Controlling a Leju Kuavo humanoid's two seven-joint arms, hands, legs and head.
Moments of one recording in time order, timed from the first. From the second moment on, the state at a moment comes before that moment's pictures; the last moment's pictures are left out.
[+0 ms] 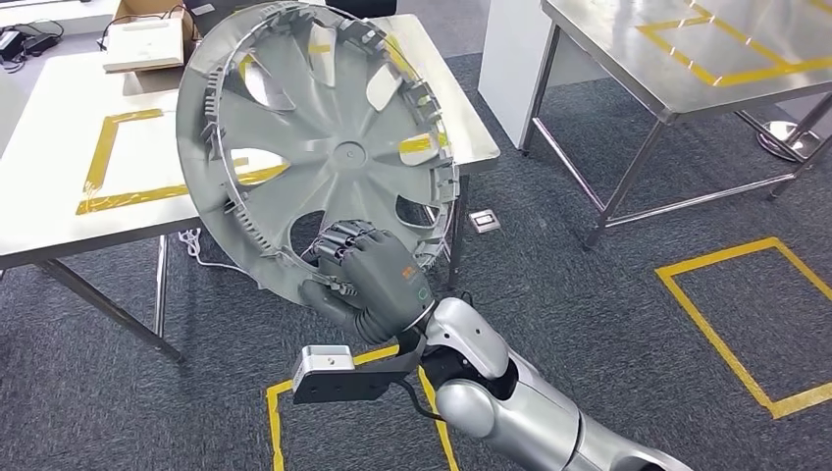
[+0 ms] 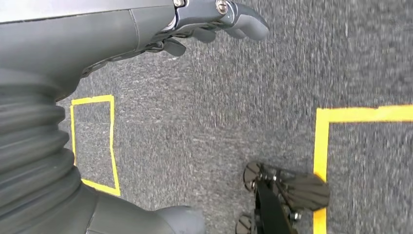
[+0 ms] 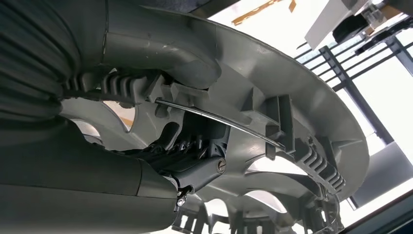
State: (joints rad) left arm -0.09 -0.10 0.93 -0.19 -0.81 0.15 -0.04; right arm -0.37 -0.02 0.73 -1.54 0.89 -0.29 -0.12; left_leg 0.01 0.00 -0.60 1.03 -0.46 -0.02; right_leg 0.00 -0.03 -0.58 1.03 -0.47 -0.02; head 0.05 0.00
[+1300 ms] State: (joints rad) left arm -0.08 -0.09 0.93 -0.19 -0.81 0.15 -0.06; right arm -0.40 -0.01 0.73 -1.49 0.87 -0.28 -0.13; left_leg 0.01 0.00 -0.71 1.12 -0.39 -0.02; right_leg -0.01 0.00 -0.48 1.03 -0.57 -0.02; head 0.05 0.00
